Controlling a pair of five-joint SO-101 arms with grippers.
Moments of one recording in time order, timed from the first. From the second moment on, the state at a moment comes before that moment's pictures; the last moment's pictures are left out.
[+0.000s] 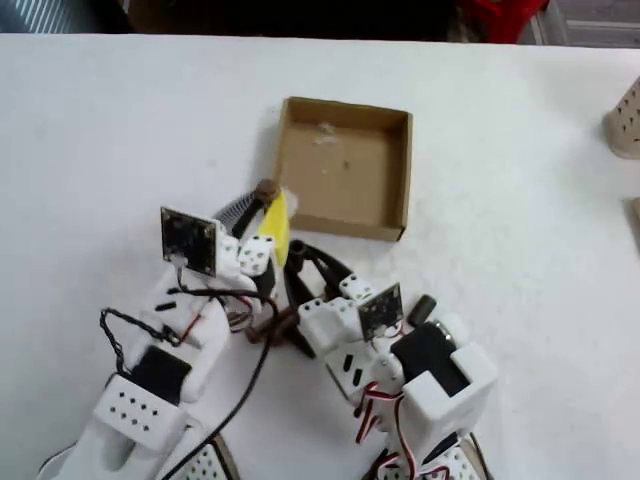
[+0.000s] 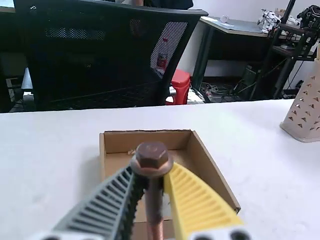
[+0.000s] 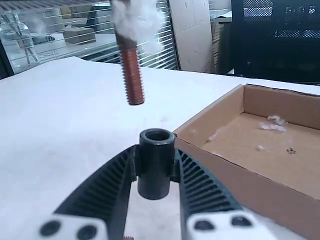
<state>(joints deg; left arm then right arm) 19.7 -71.3 79.5 8.3 13.8 -35.8 12.4 93.6 -93.9 -4.9</state>
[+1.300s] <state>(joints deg) 25.5 -72.2 85.9 2.7 8.3 -35.8 12.4 93.6 -93.8 -4.9</state>
